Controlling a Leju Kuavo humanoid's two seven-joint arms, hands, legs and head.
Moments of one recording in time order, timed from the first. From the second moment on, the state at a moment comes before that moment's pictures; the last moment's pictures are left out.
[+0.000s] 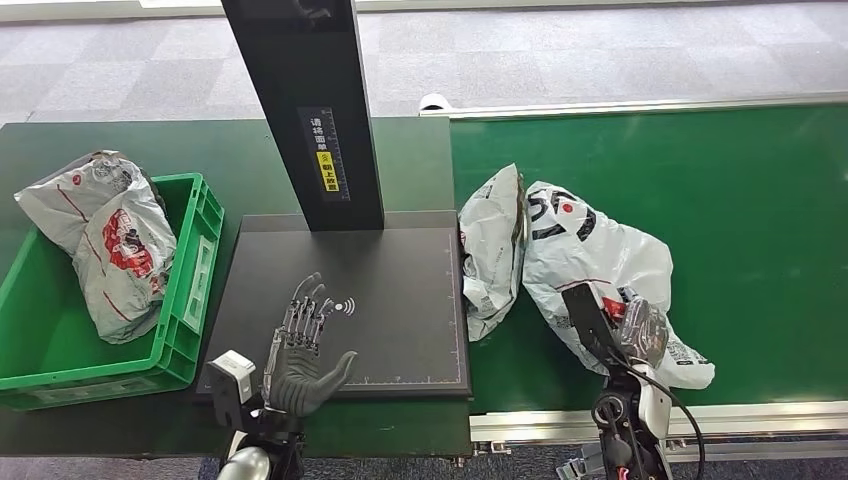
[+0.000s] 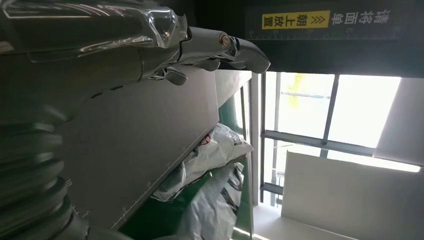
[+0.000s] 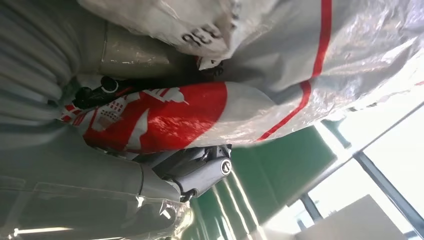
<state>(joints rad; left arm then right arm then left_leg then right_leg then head) 0.02 -0.19 -0.27 -1.34 0.09 -0.07 -0.55 -0.27 0.10 -0.13 -0.93 0.96 -0.49 -0.08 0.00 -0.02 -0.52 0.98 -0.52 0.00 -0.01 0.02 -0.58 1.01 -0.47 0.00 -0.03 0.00</state>
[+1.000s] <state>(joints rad) -0.06 -0.20 -0.15 -1.41 0.07 -0.04 -0.56 -0.41 0.21 0.33 -1.03 0.52 -0.05 -0.22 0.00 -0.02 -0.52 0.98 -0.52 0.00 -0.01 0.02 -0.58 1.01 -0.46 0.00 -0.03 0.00</state>
